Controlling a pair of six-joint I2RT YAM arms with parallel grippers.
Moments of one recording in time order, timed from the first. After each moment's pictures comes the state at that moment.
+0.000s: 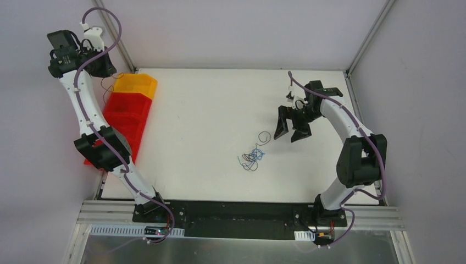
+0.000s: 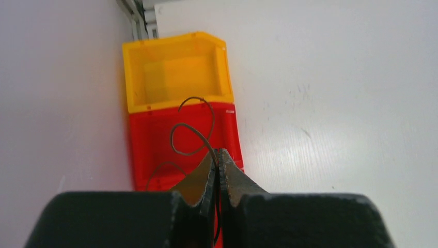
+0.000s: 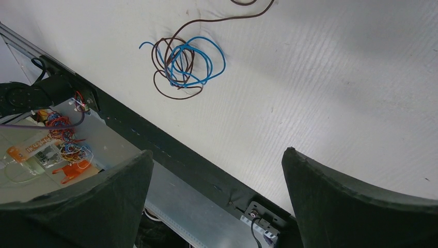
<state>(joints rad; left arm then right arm) 0.51 1.87 2.15 -0.99 0.53 0.41 0.16 1.66 1.36 -1.14 -0.56 0.01</state>
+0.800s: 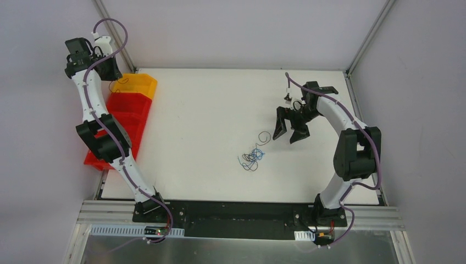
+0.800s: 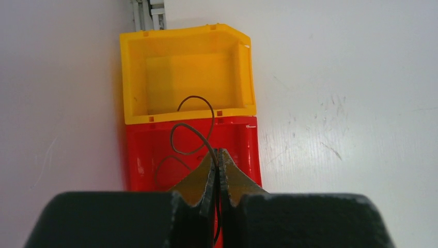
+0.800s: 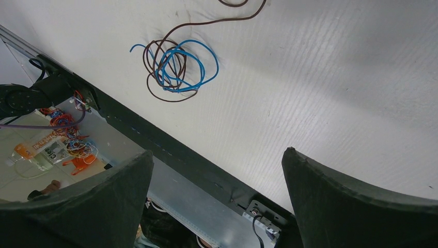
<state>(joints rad) 0.48 2.02 2.12 -0.82 0.47 0.34 0.17 1.74 1.39 -1.15 -0.56 0.01</state>
